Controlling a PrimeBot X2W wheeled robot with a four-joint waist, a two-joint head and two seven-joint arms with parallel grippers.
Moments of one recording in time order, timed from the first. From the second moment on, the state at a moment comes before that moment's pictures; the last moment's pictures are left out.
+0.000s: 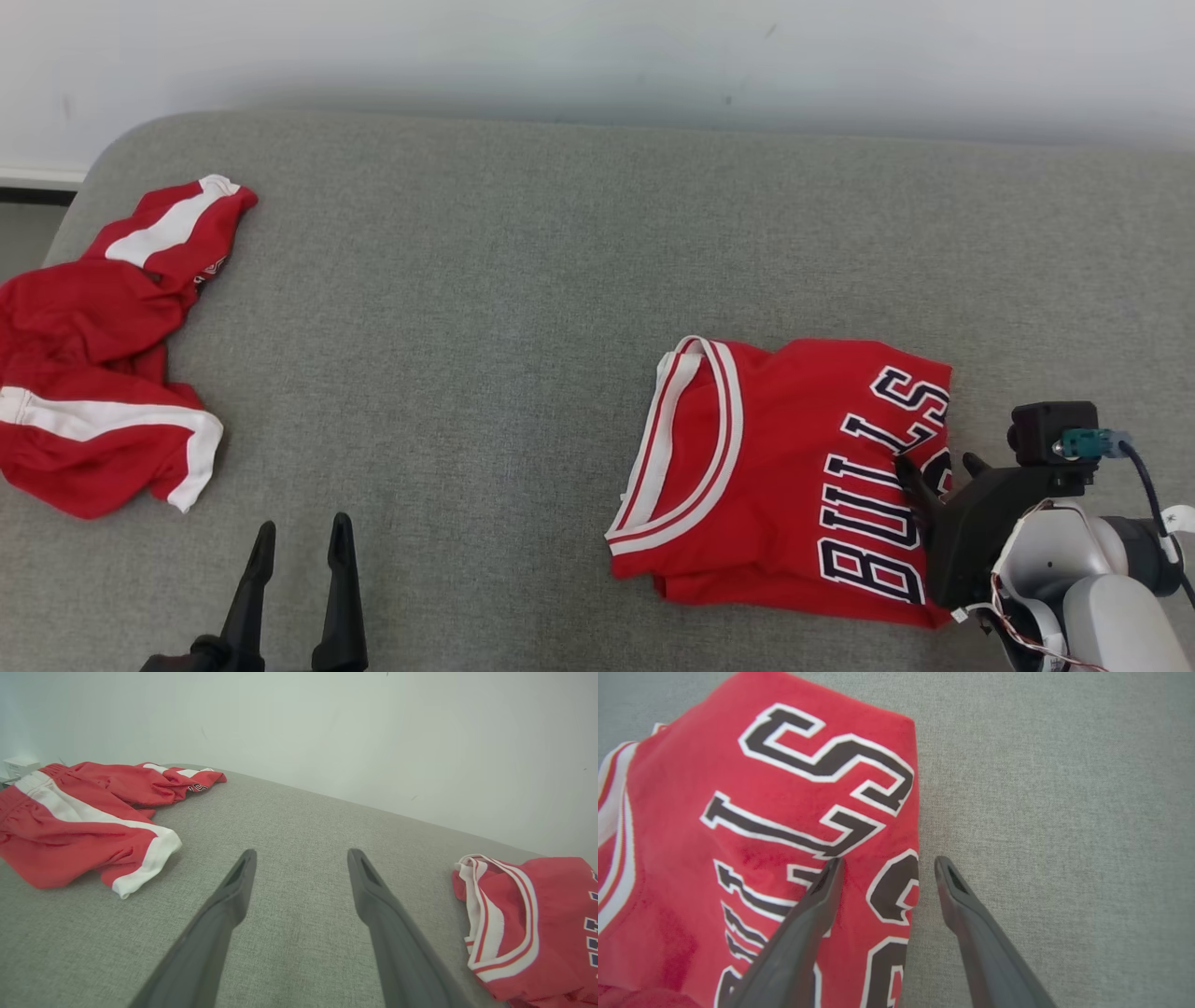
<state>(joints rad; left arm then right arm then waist) 0.05 0.05 -0.01 0.04 -0.32 -0.12 -0.26 -0.23 -0.10 -0.07 0.15 0.17 0.13 0.58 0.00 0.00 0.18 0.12</state>
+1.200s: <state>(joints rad) -0.10 0.08 -0.01 -0.13 -0.26 -0.13 -0.26 -0.50 -0.52 0.26 0.23 0.20 0.13 0.58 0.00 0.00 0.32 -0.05</state>
